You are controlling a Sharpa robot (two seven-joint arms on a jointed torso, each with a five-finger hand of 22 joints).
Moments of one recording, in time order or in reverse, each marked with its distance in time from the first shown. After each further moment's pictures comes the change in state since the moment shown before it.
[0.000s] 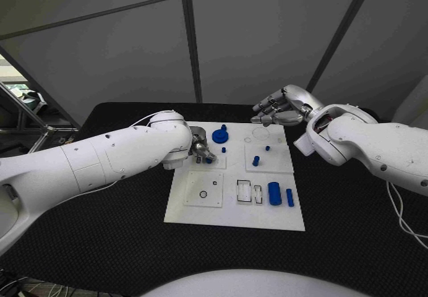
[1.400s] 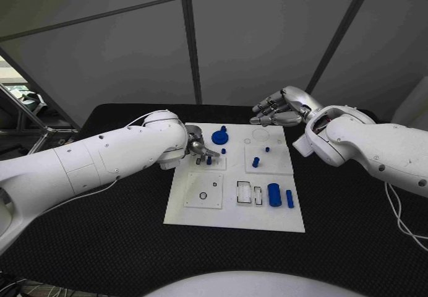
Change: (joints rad) left arm -0.009 -0.025 0.034 0.011 0.008 -0.019 -0.004; left_hand -0.093 -0.027 -0.235 0.137 -0.288 0.039 0.000 -0.034 0.046 -0.004 -0.003 0.000 0.000 0.000 0.000 0.005 0.000 -0.001 0.022 -0.007 0.000 0.033; right arm 0.000 0.005 0.000 -0.008 0.016 0.000 0.000; right_hand -0.005 0.005 -0.025 -0.002 0.000 -0.011 0.011 0.000 0.000 -0.027 0.019 -0.004 -0.041 -0.052 0.024 -0.001 -0.080 0.000 0.000 0.007 -0.085 -0.068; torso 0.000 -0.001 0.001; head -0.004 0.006
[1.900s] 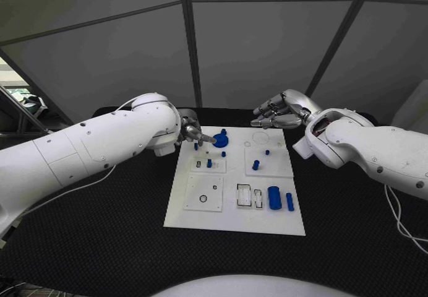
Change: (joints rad) left arm 0.047 -0.040 0.098 0.007 0.002 0.024 -0.004; left_hand 0.099 0.011 -0.028 -0.008 0.008 -0.069 0.033 -0.087 -0.048 -0.042 0.024 -0.148 0.000 0.000 0.009 -0.052 0.000 0.001 -0.064 0.020 -0.076 -0.099; right arm 0.000 0.009 0.000 -0.022 0.003 0.000 0.001; right_hand 0.000 0.000 -0.003 0.003 0.000 0.000 0.000 0.000 0.000 -0.004 0.004 0.000 0.000 -0.004 0.003 0.000 -0.009 0.000 0.000 0.007 -0.008 -0.007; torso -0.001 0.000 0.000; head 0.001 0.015
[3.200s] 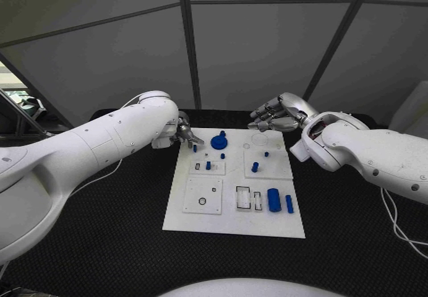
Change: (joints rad) left arm 0.010 0.202 -0.031 -0.443 -0.033 0.189 0.086; left_hand 0.025 0.039 -0.043 0.007 -0.001 0.019 0.014 -0.056 -0.091 -0.010 0.010 -0.022 0.000 0.002 0.011 -0.002 0.000 0.000 -0.015 0.016 -0.027 -0.008; right arm 0.000 0.023 0.000 -0.007 0.007 0.001 0.005; right_hand 0.000 0.000 0.000 0.000 0.004 0.003 0.003 0.000 0.000 -0.004 -0.004 0.000 0.000 -0.003 0.004 0.000 -0.010 0.000 0.004 0.004 -0.007 -0.007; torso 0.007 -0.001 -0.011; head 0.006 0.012
